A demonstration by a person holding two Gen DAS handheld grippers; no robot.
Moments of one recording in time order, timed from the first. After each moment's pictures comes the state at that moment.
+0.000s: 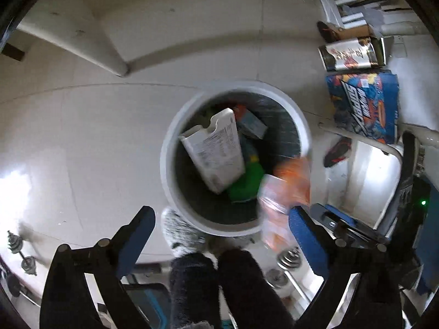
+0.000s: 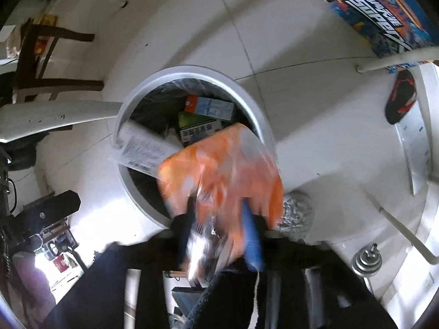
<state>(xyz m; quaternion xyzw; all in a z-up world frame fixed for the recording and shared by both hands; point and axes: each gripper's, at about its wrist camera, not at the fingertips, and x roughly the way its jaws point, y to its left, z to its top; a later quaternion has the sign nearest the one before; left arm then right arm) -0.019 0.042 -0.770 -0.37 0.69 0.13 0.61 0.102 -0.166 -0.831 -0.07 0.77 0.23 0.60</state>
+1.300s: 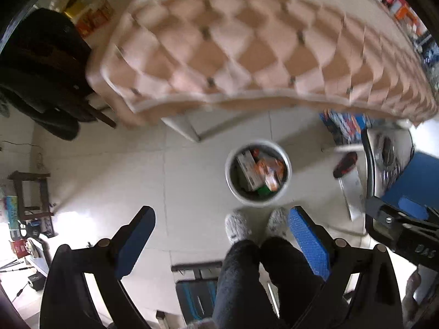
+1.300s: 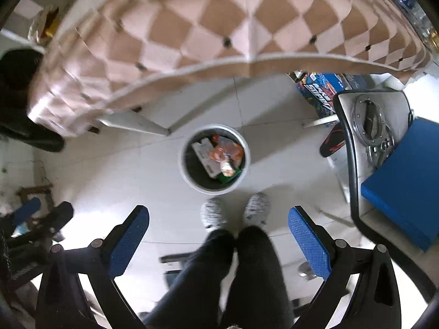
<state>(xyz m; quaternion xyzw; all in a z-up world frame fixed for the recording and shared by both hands) -0.088 0.013 -0.393 -0.19 0.62 0.24 0.72 0.041 -0.159 -0.405 -0.11 0.68 0.22 0.69</state>
